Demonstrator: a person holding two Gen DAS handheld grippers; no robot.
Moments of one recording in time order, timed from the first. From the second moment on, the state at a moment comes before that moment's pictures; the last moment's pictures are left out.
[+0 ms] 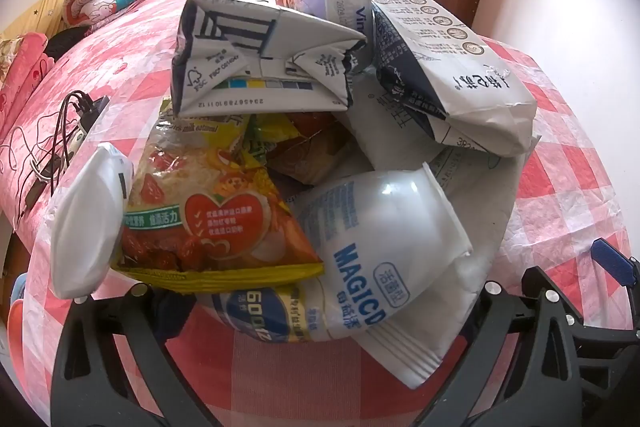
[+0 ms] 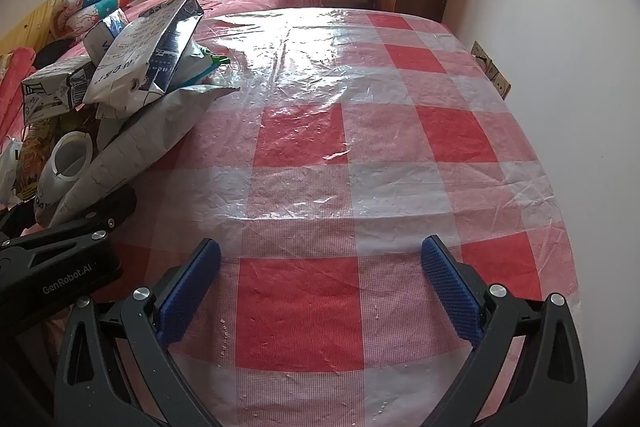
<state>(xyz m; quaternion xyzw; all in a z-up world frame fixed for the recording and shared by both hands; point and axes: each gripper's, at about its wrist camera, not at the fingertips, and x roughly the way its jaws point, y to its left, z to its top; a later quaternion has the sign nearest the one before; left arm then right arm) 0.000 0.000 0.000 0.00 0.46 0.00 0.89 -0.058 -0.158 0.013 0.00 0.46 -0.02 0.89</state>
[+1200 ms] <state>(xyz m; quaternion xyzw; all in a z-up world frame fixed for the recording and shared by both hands) -0.134 0.019 0.054 0.07 0.37 -0.05 0.93 -0.160 -0.163 0.055 0.05 0.37 -0.01 0.93</state>
